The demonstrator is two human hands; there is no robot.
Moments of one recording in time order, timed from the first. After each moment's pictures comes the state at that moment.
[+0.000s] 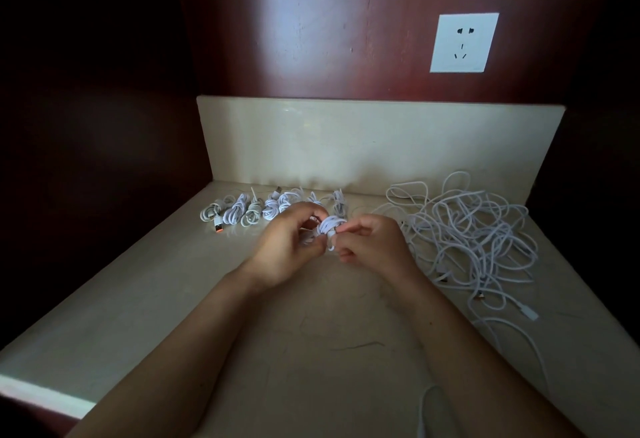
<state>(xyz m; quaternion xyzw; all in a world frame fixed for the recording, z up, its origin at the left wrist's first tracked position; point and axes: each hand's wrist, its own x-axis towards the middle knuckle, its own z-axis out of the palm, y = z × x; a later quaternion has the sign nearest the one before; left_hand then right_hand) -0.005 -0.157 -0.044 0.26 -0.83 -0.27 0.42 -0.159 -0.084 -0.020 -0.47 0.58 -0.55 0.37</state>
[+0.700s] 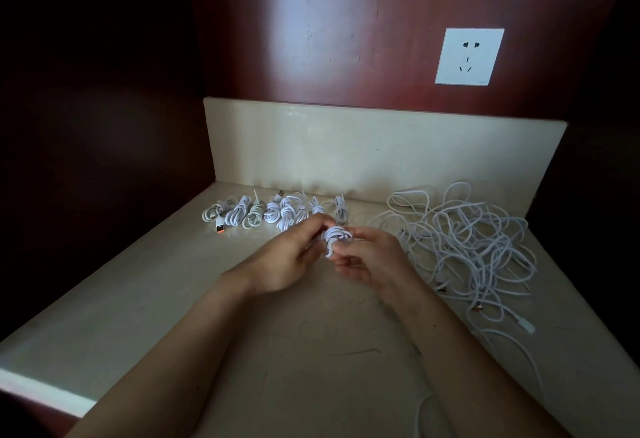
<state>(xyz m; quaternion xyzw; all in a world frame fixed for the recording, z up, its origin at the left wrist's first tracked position) 0.000 -0.153 -0.040 0.22 -0.89 -0.25 0.31 -0.159 -0.082 -0.022 -0.37 0.54 -0.56 0.50</state>
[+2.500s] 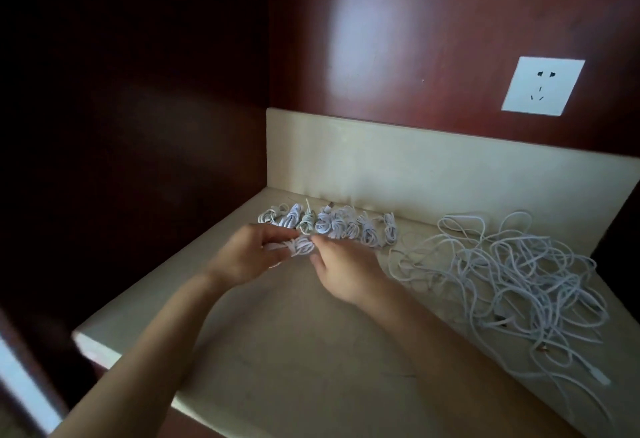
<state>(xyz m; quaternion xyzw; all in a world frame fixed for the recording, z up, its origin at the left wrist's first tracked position) 0.118 -0.161 -0.026 0.45 -0.77 -0.31 0.34 -0.071 -0.131 -0.027 -0.81 0.55 -0.19 -0.07</state>
